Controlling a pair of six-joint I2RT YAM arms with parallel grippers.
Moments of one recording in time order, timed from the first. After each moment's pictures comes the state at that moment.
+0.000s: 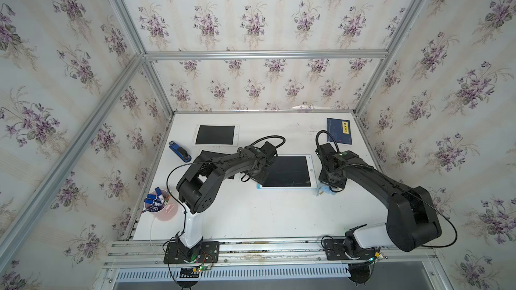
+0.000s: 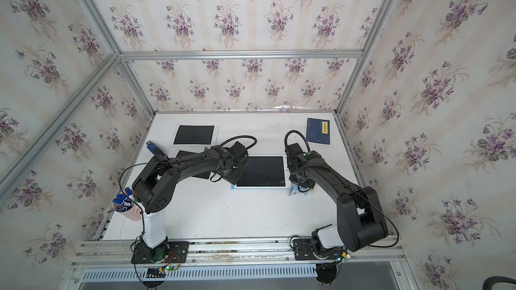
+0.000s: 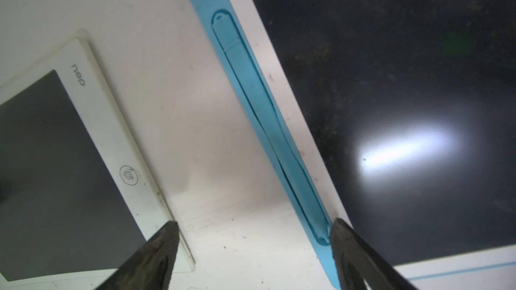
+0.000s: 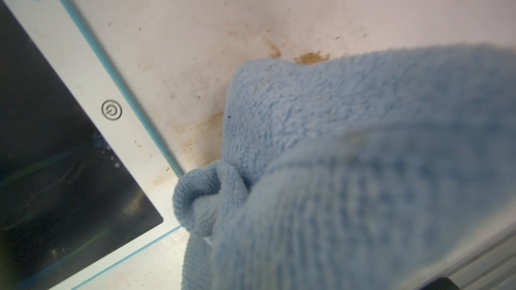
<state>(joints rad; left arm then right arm) -0.69 1.97 1.35 -0.85 -0.24 -0.21 0.36 1.42 0.94 -1.00 0.31 0.82</state>
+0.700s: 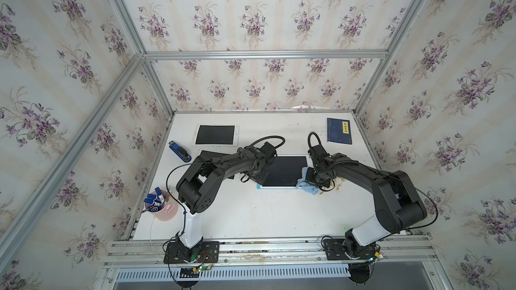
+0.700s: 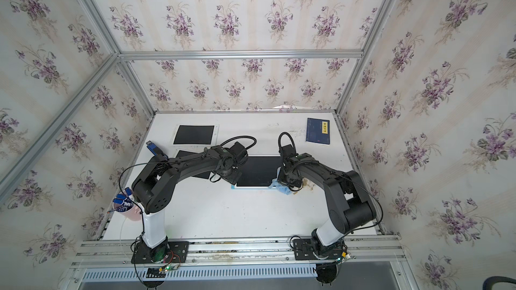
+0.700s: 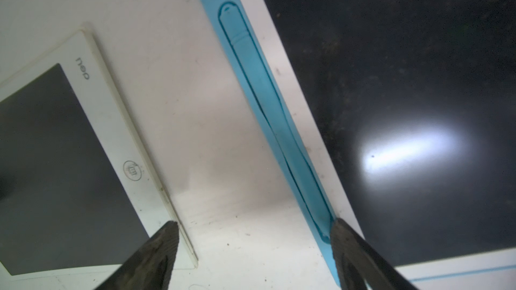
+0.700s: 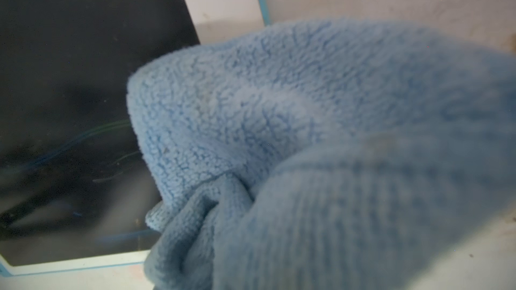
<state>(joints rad) -0.69 1.97 1.35 -0.85 -0.25 -0.21 0.39 1.60 0.89 -0.72 0.01 0.67</state>
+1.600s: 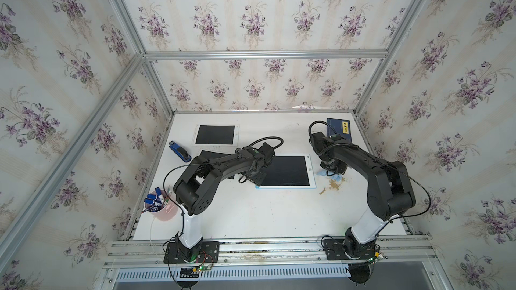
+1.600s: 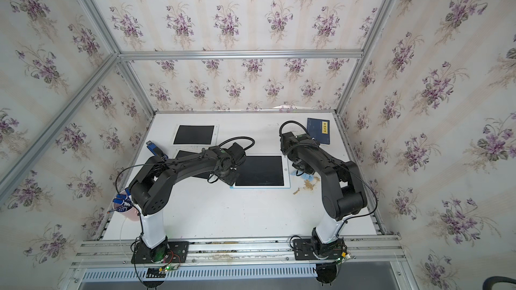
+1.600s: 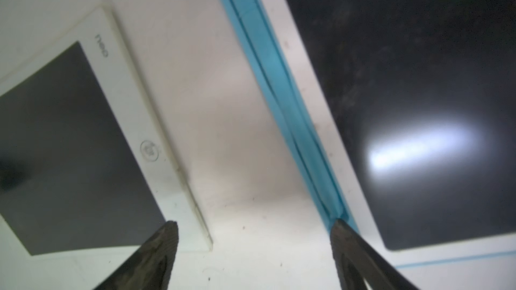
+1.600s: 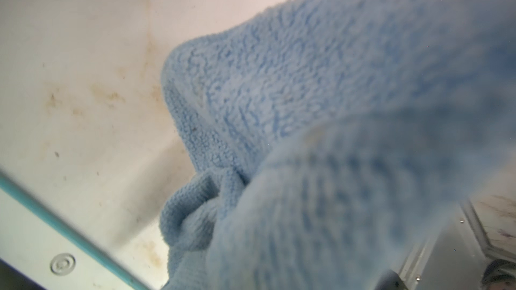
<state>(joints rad) -0.68 1.90 1.31 -0.88 -0.28 -0.21 0.27 1.73 1.22 -1.11 0.56 0.96</state>
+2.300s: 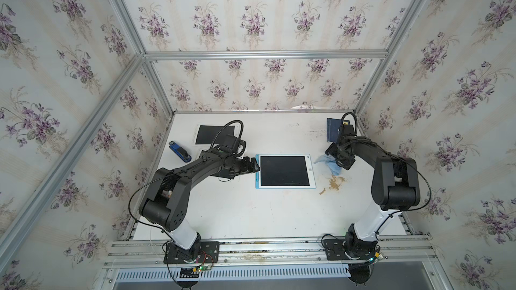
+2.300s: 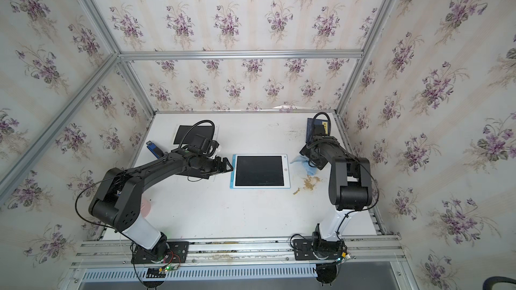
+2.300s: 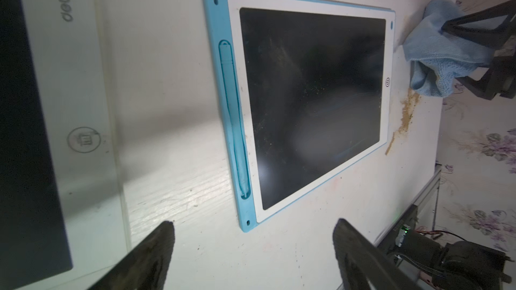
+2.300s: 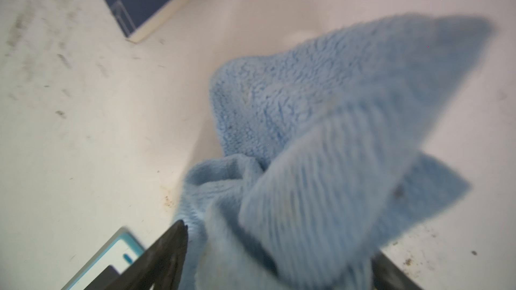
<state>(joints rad) -0.37 1.66 1.02 -0.45 0.47 -0.45 -0.01 1.73 1.14 -0.62 0.08 0.69</state>
